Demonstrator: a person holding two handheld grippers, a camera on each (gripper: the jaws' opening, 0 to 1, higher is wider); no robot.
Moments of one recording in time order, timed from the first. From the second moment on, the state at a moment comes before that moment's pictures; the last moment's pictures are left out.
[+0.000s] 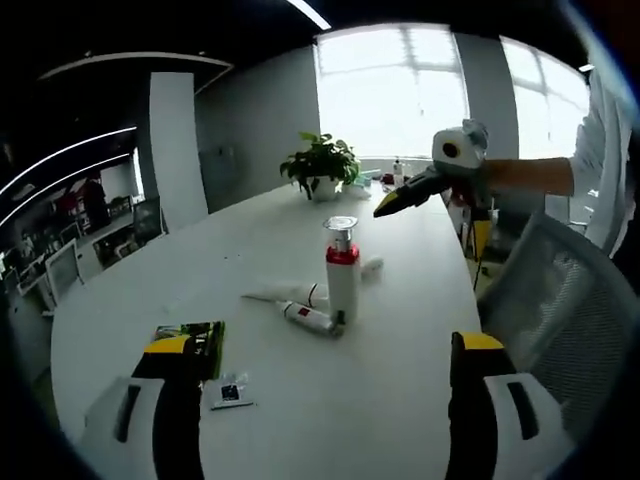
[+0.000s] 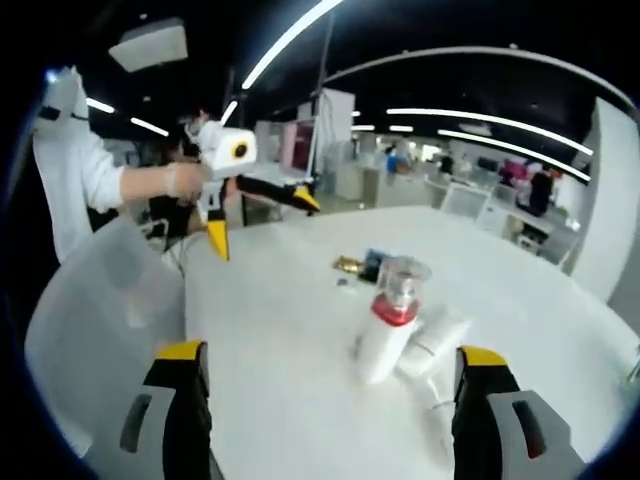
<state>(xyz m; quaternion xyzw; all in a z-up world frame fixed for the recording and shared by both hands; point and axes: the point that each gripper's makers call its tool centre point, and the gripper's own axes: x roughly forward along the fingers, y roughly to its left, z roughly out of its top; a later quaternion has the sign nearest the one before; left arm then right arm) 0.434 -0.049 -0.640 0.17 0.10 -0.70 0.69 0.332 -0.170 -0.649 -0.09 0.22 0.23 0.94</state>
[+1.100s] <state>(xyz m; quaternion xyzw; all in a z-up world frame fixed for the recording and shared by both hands) 0.450 -0.088 -0.640 0.16 0.13 -0.63 0.75 0.386 -0.266 -0.675 -0.14 0.26 0.25 0.92</state>
